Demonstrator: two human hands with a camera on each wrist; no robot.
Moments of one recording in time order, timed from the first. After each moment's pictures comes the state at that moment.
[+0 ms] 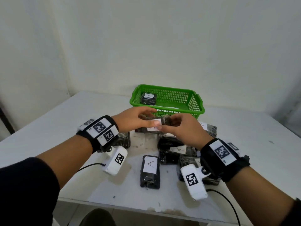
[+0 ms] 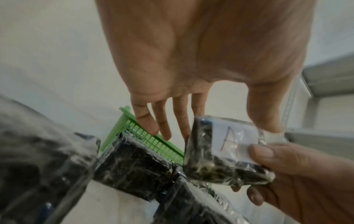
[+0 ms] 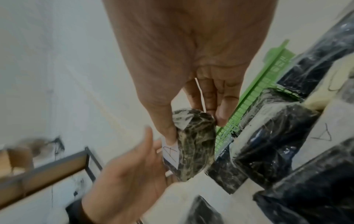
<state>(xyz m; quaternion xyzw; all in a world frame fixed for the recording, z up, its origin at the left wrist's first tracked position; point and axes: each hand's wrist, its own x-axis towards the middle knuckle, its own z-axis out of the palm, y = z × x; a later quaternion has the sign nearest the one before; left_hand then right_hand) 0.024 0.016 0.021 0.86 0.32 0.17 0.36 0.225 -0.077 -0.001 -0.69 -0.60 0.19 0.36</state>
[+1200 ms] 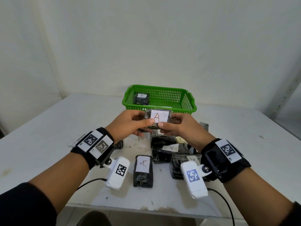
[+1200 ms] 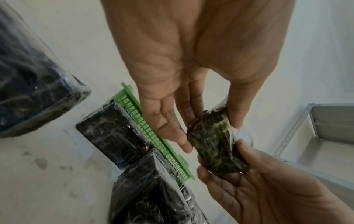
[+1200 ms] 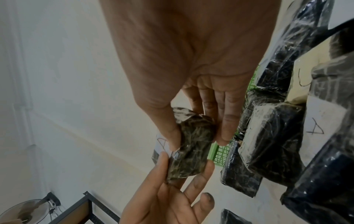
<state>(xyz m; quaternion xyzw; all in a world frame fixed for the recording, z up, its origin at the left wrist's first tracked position) 0.038 -0.014 0.008 0.73 0.30 0.29 0.55 0.238 -0.095 0.001 -0.57 -0.52 0.39 0.50</state>
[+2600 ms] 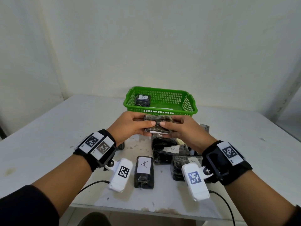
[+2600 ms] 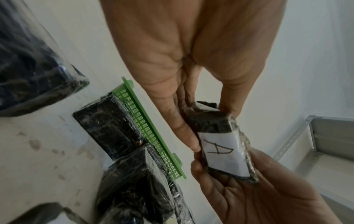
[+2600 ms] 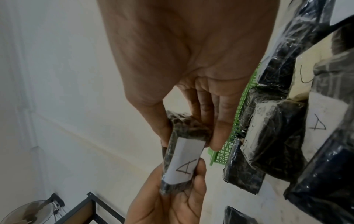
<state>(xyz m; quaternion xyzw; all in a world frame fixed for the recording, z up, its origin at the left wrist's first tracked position) 0.041 -0.011 0.003 0.66 0.26 0.33 0.62 0.240 -0.091 -0.003 -0.53 -0.49 0.44 0.53</state>
